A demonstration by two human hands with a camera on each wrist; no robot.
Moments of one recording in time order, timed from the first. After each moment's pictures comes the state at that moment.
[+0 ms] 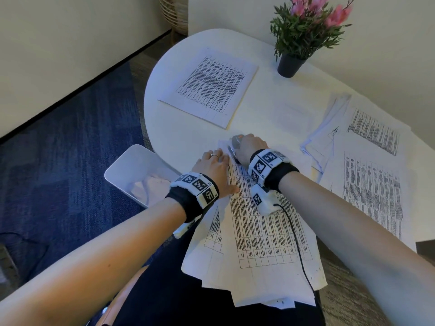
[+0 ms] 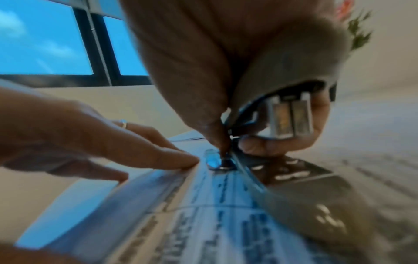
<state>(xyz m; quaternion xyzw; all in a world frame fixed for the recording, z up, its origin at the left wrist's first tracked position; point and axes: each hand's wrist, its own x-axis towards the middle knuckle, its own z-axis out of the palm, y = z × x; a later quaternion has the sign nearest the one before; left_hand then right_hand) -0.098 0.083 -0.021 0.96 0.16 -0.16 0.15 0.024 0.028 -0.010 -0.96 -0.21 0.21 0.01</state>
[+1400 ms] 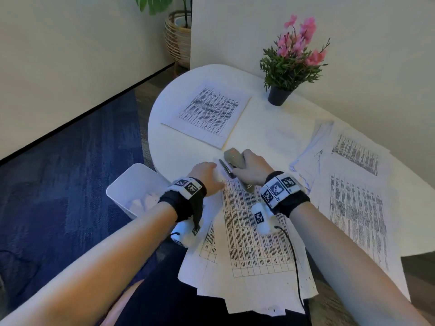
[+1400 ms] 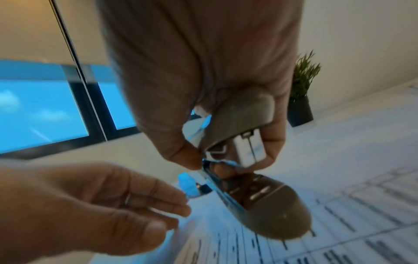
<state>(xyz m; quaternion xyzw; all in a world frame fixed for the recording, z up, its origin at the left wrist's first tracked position) -0.090 0.104 -0.009 0.91 0.25 -0.10 0.32 0.017 -0.009 0.026 -0.91 -0.30 0.25 0.14</state>
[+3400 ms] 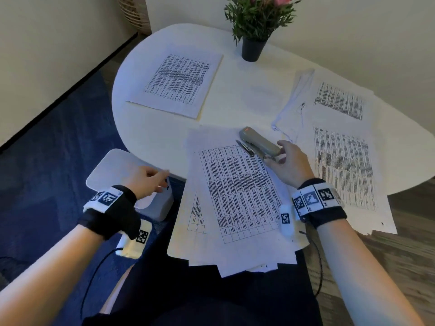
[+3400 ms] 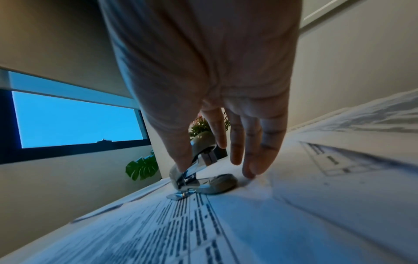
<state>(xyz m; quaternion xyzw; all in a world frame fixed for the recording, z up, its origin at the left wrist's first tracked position) -0.174 0.129 -0.037 0.76 0.38 -0.08 0.52 0.013 -0.153 -0.009 -0.94 -0.17 0.13 0.25</state>
